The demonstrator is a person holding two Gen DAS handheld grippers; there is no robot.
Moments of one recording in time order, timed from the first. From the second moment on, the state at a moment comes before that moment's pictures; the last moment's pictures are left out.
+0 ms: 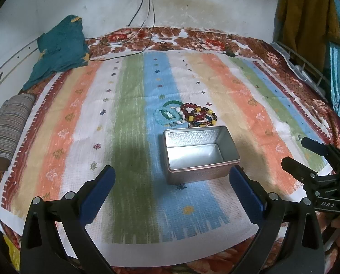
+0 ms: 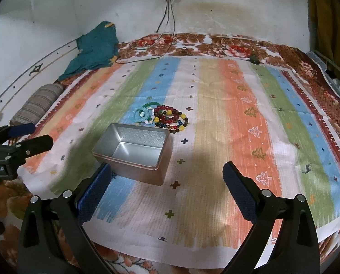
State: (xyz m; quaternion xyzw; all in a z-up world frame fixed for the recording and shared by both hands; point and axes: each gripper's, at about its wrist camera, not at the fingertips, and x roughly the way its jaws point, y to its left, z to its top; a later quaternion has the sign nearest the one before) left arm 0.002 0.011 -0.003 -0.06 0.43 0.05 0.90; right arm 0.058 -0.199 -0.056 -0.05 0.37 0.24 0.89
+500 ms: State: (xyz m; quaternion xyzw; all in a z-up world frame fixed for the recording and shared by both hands) left arm 0.034 0.027 0.003 -0.05 0.43 0.07 0.90; right arm 0.091 -0.190 -0.062 -0.05 0.39 0.23 0.89
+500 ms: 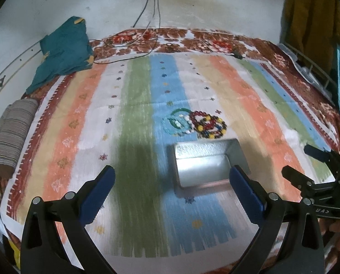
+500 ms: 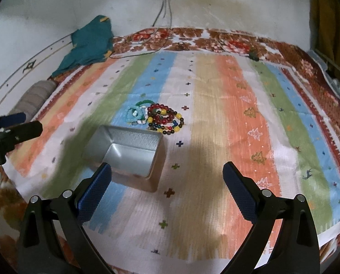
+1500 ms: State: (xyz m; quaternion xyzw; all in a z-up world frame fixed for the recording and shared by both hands) left arm 0.126 0.066 -0.030 -0.10 0.48 0.09 0.87; right arm 0.186 -0.167 -0.086 -0.05 0.46 0.21 0.86
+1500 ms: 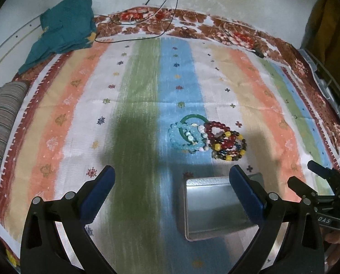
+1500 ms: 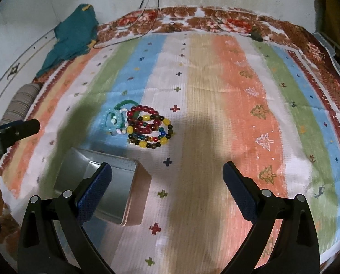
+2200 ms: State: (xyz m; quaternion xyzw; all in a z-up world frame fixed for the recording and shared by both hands) left arm 0.176 0.084 -0.071 -0.10 0.51 0.09 0.85; right arm 0.231 -0.149 -0.112 -0.05 0.48 0.20 0.85
